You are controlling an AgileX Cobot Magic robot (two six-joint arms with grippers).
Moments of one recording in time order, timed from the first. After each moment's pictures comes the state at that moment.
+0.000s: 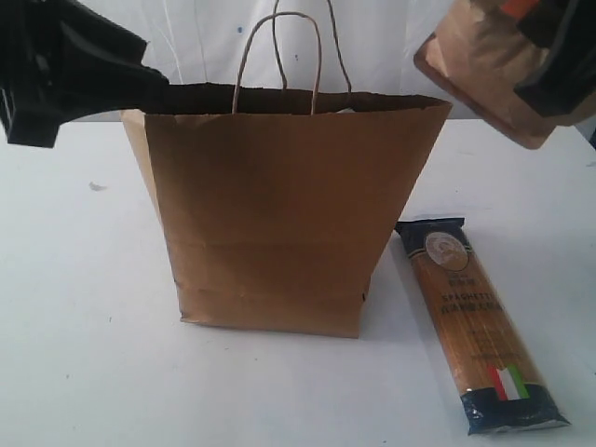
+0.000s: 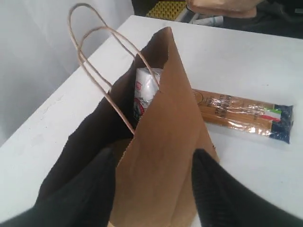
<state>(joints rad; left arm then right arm) -0.29 1.13 -1.11 -0.93 0.86 1.31 0.84 1.10 -1.35 -0.66 1.15 -0.04</state>
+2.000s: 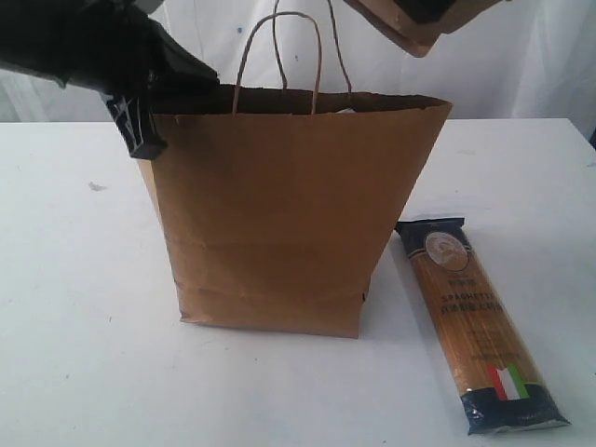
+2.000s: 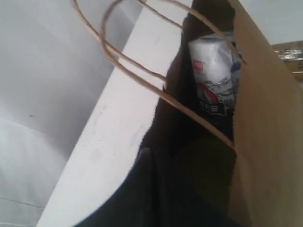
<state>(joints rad) -0.37 1.43 -1.22 -0.94 0.63 1.70 0.78 1.24 -1.47 -0.63 0.83 -0.12</state>
